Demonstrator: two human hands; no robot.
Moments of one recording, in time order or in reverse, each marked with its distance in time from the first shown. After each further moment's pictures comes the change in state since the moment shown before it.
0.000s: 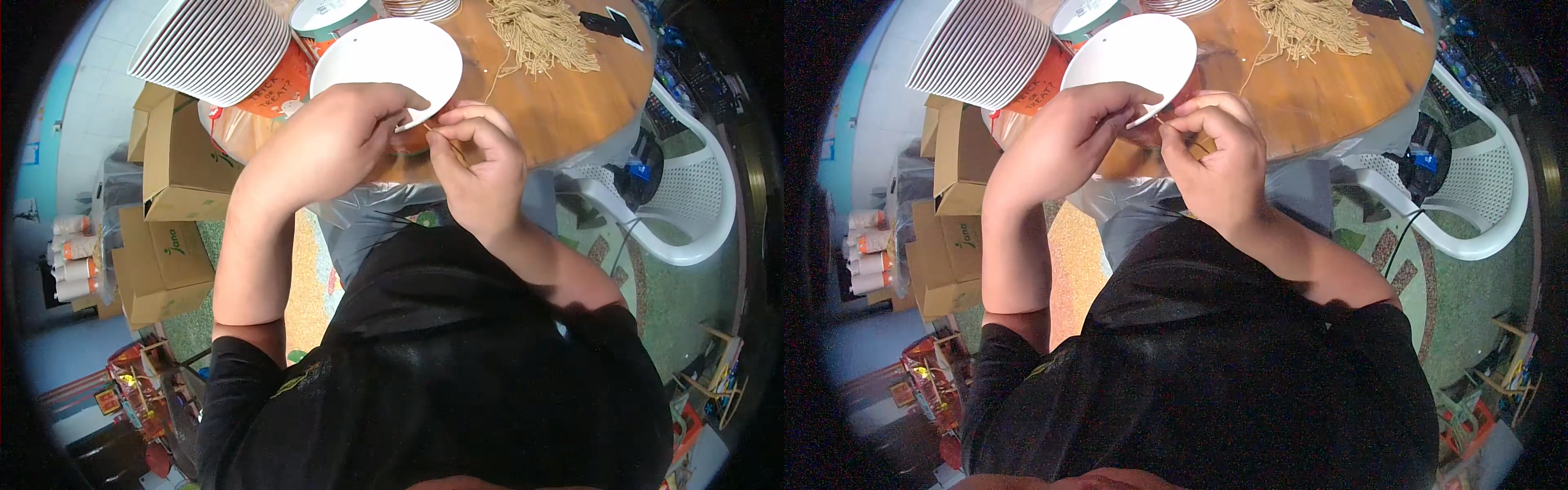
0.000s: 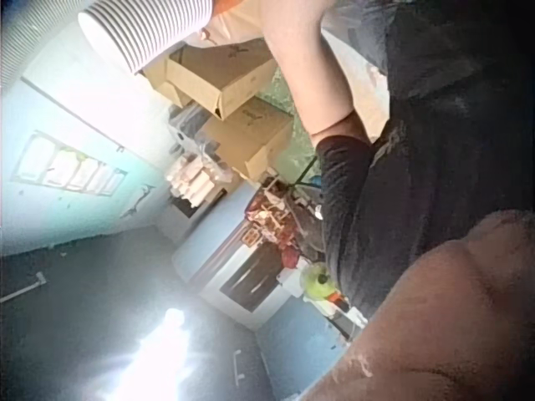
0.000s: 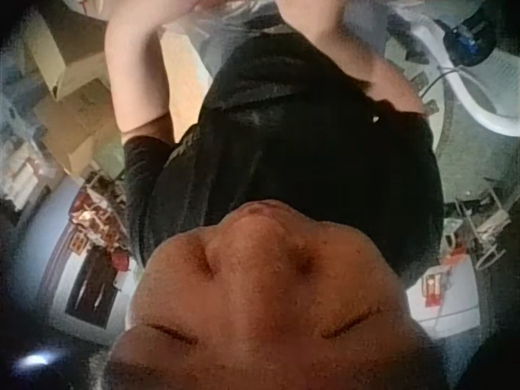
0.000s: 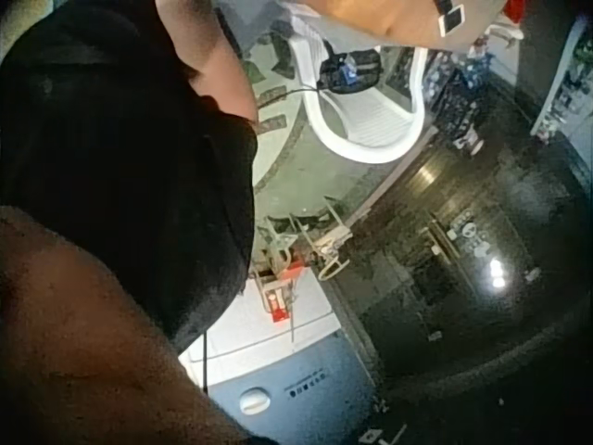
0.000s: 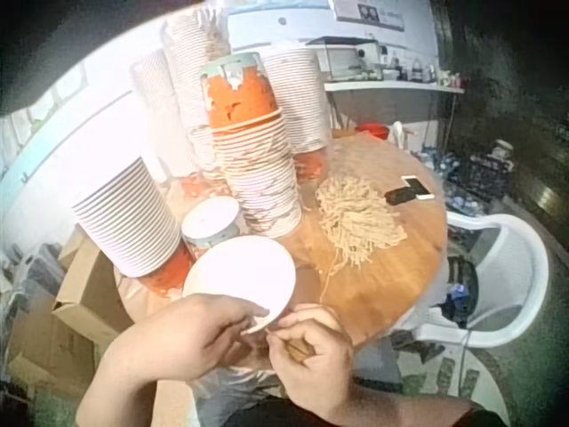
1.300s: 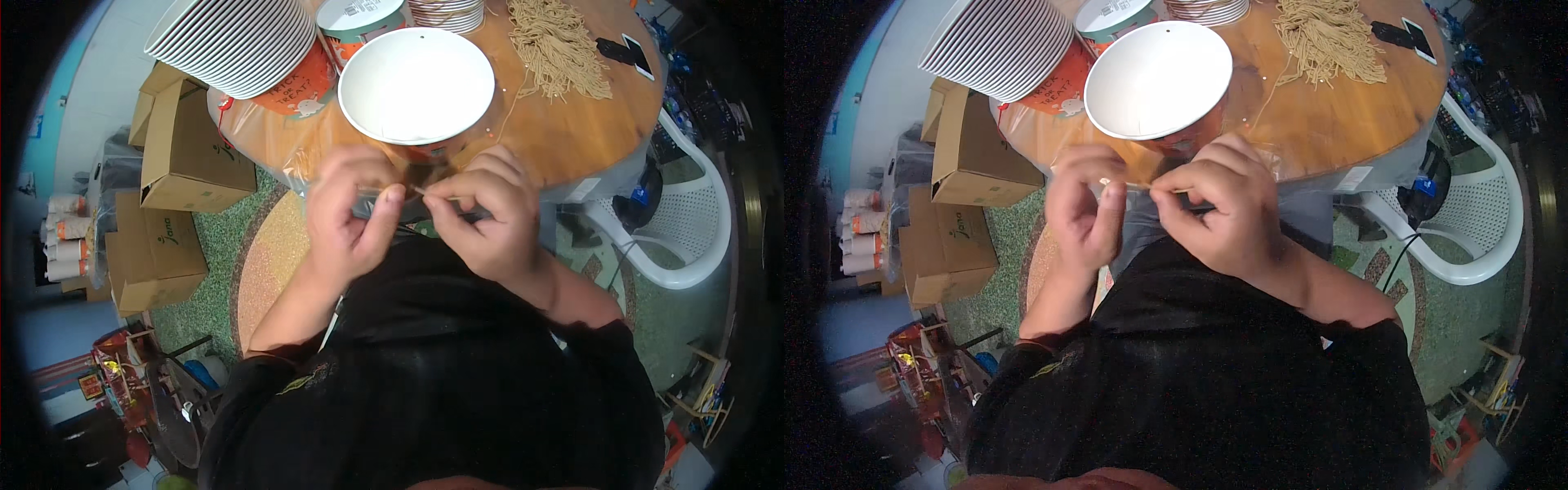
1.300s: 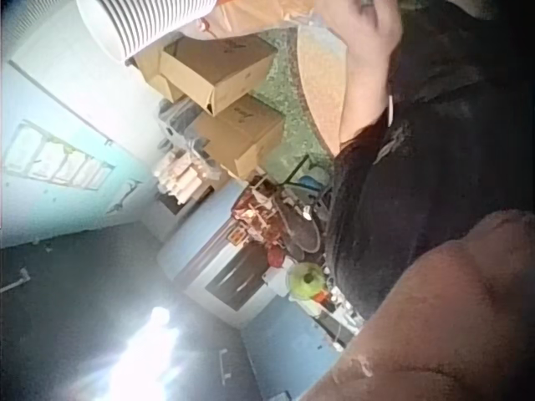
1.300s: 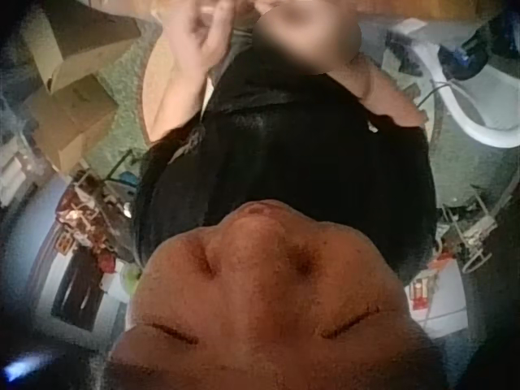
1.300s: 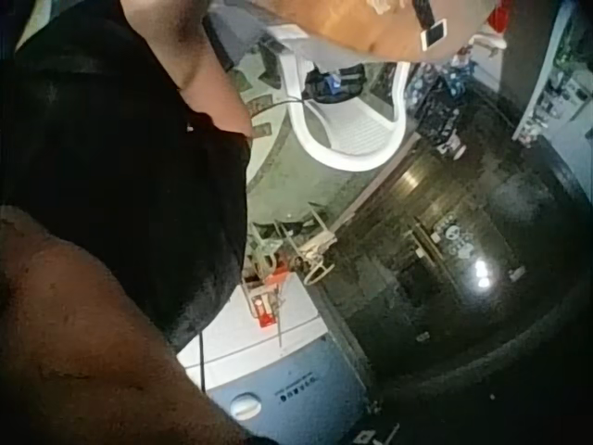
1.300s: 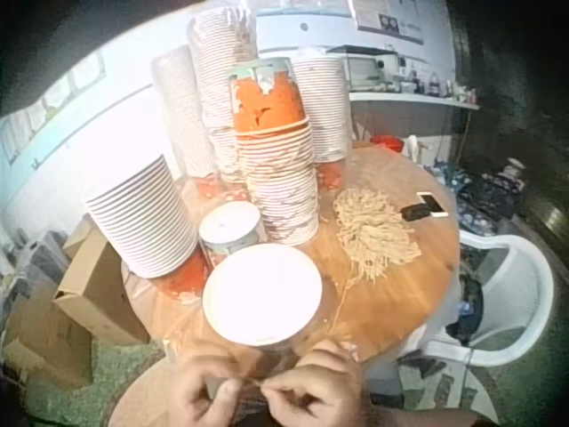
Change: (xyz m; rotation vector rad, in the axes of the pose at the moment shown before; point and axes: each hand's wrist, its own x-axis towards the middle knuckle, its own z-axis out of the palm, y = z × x) left_hand -0.062 -0.011 0.085 -0.259 0.800 0.201; right_hand 0.015 -0.047 -0.023 -0.090 -0.336 -0.213
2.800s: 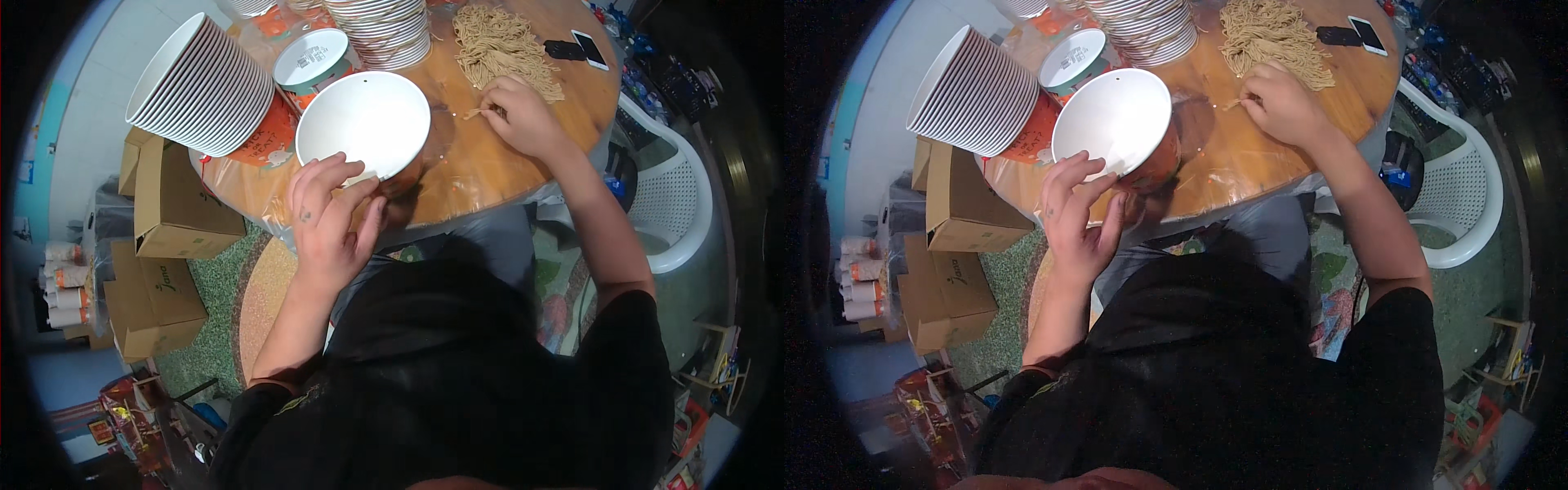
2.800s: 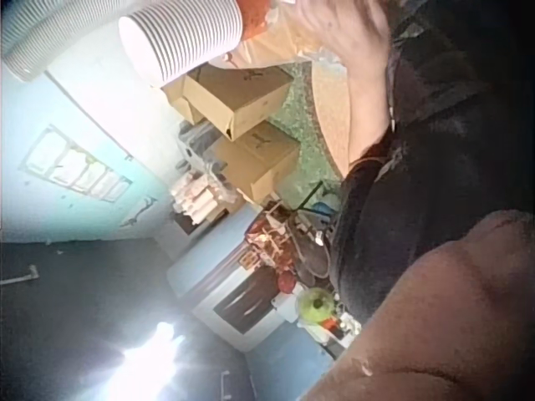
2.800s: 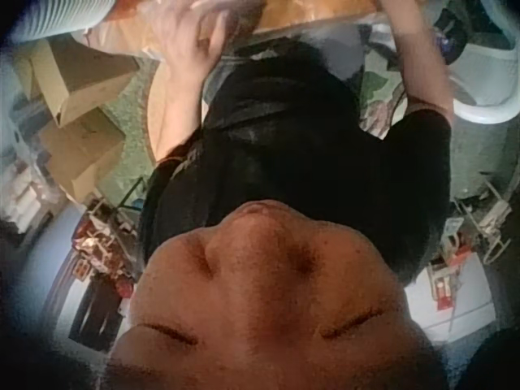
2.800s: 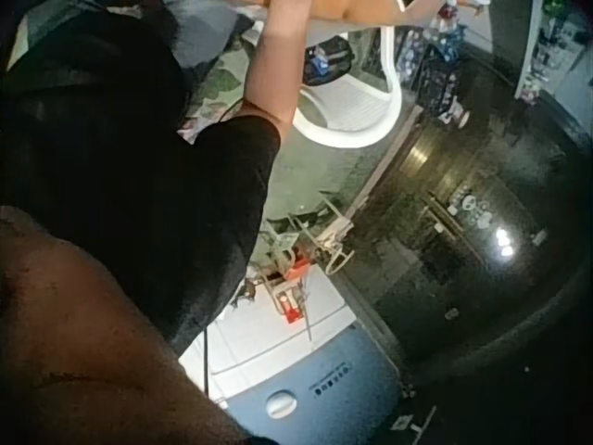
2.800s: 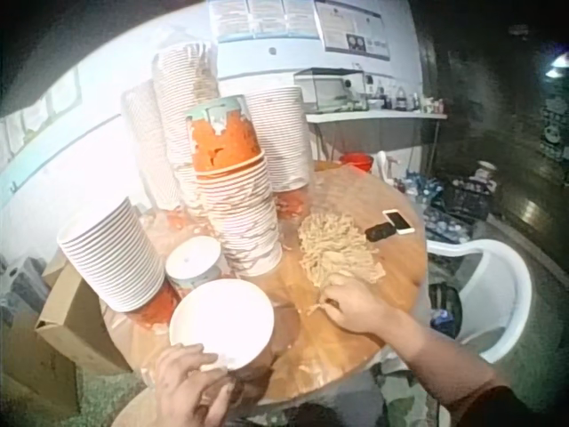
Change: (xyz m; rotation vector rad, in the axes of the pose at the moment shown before) left_hand 0.022 -0.011 0.024 0.460 -0.038 0.222; right_hand 0.056 0.203 -0.119 -0.493 -0.284 -0.114
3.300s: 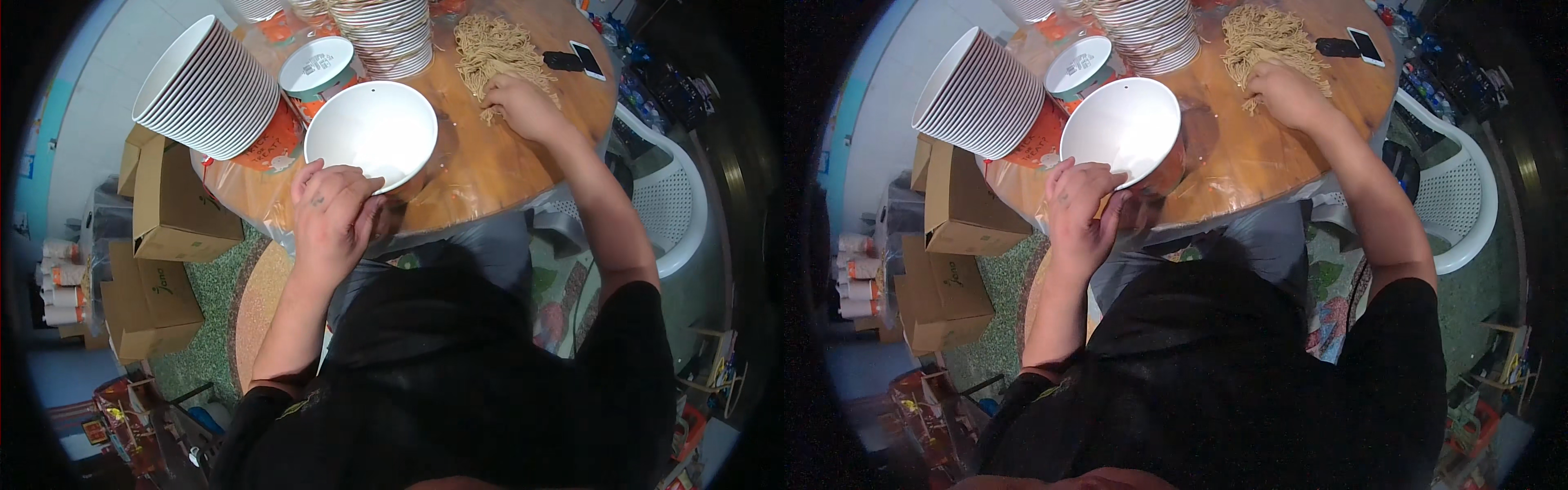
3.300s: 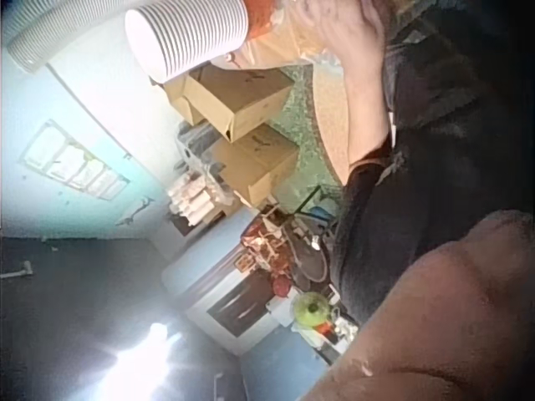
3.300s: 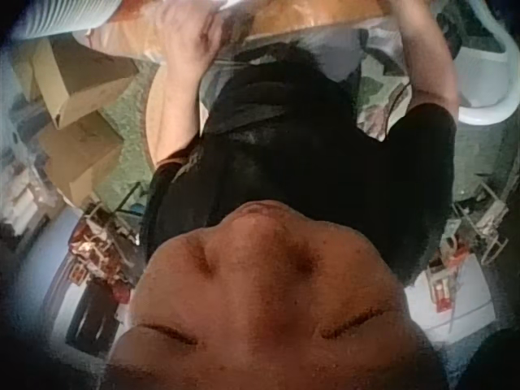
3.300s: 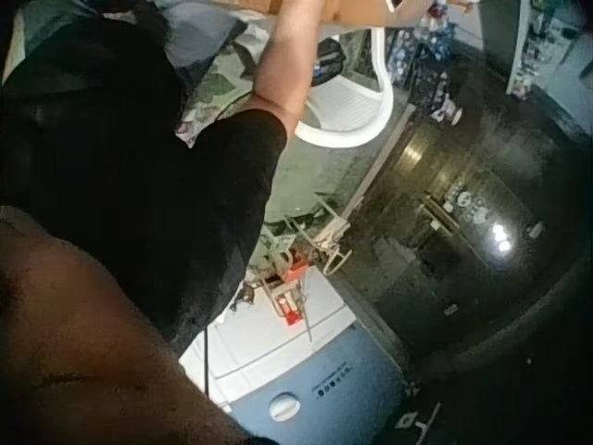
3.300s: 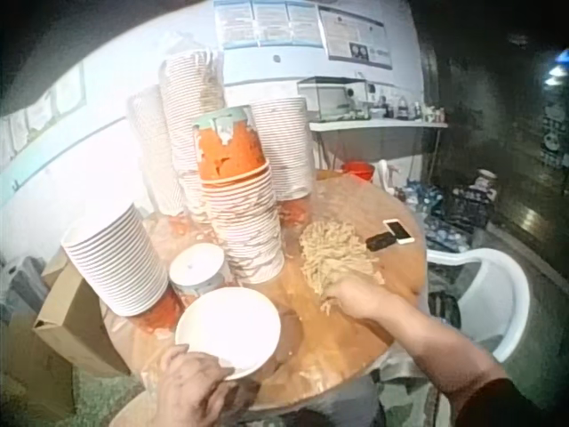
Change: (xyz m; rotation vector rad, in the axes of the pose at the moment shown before) left_hand 0.010 -0.007 -0.004 0.007 -0.131 -0.045; right_hand 0.018 0.039 -0.004 -0.128 -0.190 0.011
